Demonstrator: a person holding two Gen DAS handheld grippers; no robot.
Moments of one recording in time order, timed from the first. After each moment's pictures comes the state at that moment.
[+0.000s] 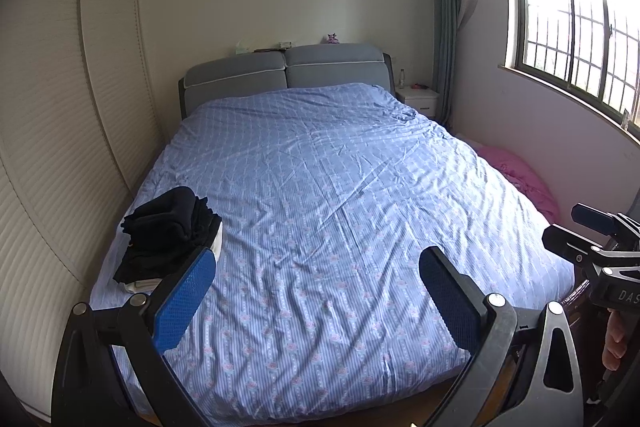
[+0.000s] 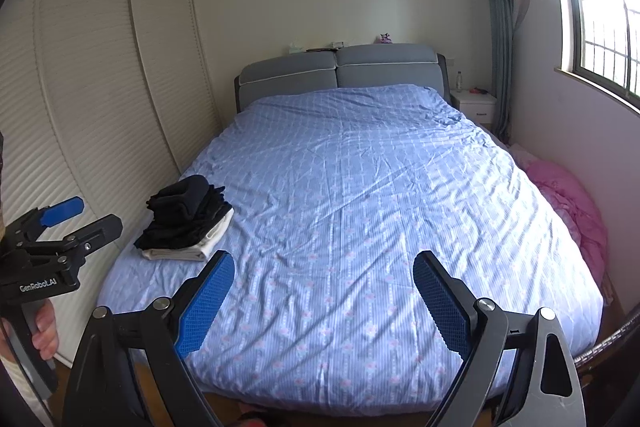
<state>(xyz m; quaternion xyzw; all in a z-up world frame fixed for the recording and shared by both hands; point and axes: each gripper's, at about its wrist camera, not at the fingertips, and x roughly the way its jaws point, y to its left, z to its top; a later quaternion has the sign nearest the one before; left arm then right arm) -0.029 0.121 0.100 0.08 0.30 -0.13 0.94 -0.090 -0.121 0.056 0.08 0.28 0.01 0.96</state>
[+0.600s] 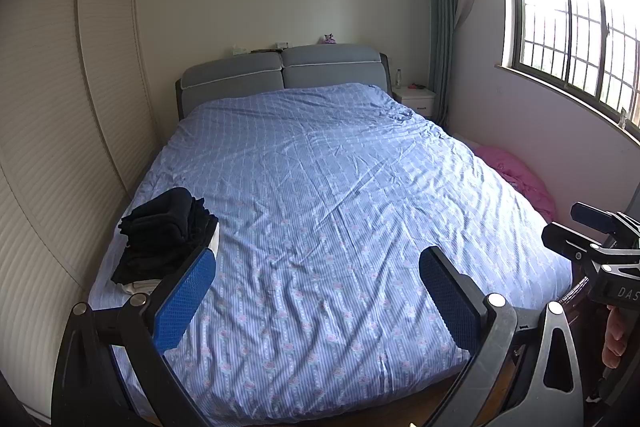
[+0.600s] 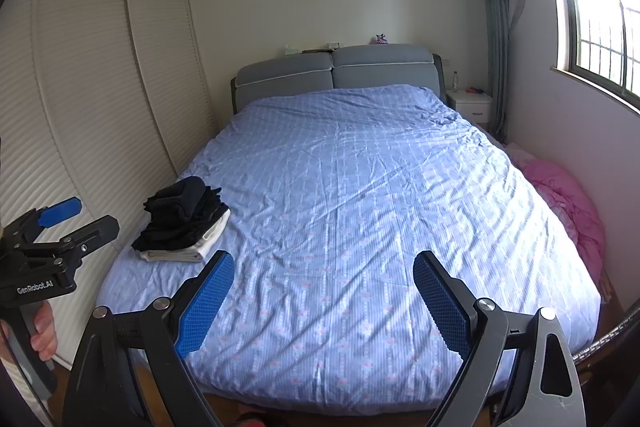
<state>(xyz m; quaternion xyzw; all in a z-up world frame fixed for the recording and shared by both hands) -0.032 0.120 0.102 0.08 0.30 -0.14 0.94 -0.093 -0.125 0.057 0.08 0.28 0.00 0.96</state>
